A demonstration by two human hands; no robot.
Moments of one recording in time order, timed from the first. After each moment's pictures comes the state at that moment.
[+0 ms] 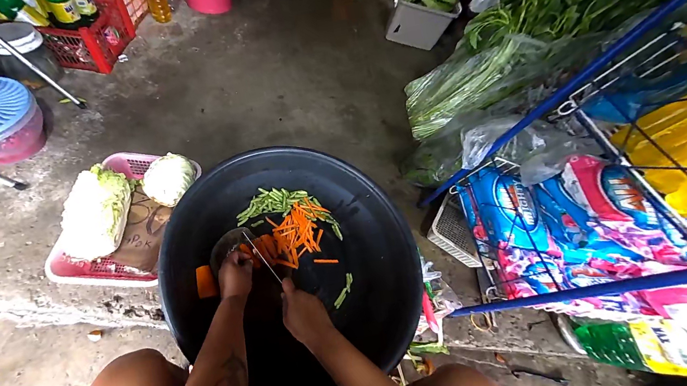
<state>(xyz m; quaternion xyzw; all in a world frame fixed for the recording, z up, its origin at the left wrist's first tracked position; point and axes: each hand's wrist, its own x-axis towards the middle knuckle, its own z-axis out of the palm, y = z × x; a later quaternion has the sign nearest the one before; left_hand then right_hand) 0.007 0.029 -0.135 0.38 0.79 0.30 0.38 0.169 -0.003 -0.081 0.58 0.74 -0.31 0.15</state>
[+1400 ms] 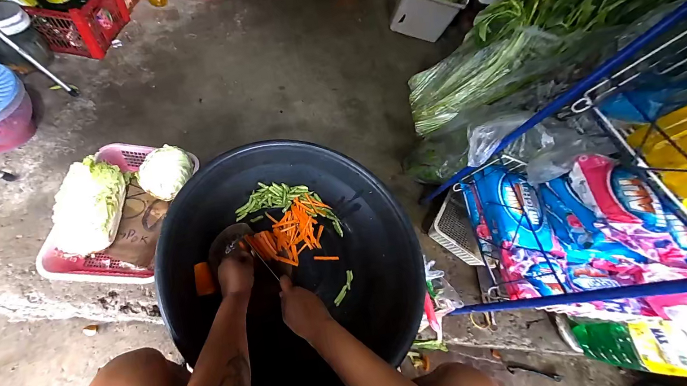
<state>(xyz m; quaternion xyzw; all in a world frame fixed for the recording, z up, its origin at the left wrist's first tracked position) 0.012 0.034 -0.128 0.40 0.82 0.24 0.35 0.168 0.009 -0.084 0.55 0.74 -0.35 0.18</state>
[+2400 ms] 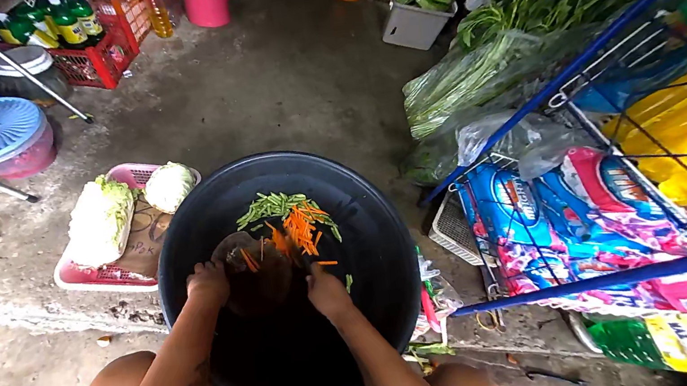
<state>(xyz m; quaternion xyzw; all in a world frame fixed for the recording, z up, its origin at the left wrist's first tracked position) -0.018 0.025 -0.082 0.52 0.78 -0.24 0.24 0.219 0.040 -0.090 0.65 0.67 -0.36 0.07</state>
